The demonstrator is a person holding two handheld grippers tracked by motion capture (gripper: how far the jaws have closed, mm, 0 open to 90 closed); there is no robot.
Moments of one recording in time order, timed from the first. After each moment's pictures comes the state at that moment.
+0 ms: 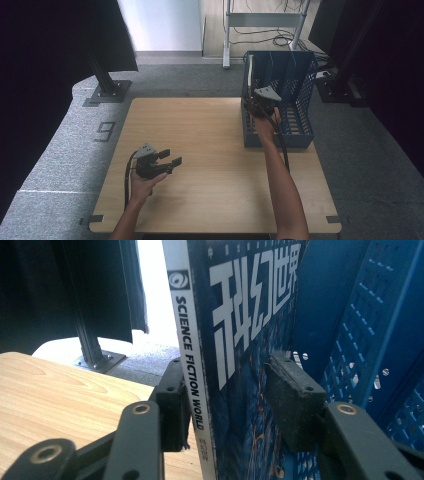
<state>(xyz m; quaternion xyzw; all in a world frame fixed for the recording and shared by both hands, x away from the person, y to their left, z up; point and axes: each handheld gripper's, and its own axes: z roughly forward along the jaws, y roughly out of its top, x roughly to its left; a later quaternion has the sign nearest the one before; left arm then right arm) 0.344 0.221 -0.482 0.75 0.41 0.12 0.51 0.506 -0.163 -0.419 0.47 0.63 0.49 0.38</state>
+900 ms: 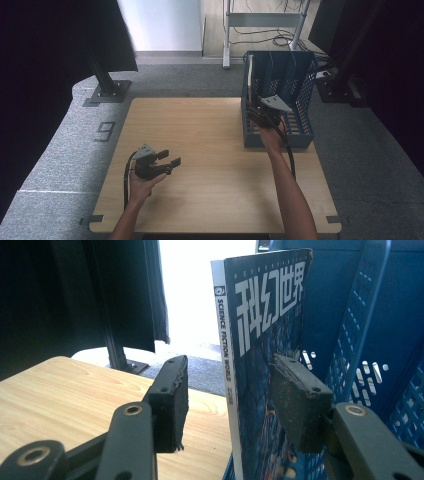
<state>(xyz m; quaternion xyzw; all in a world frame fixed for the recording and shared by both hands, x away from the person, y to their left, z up) 0.341 0.223 -0.482 0.75 0.41 0.13 0.50 0.457 -0.175 -0.412 0.44 0.63 0.53 0.36</state>
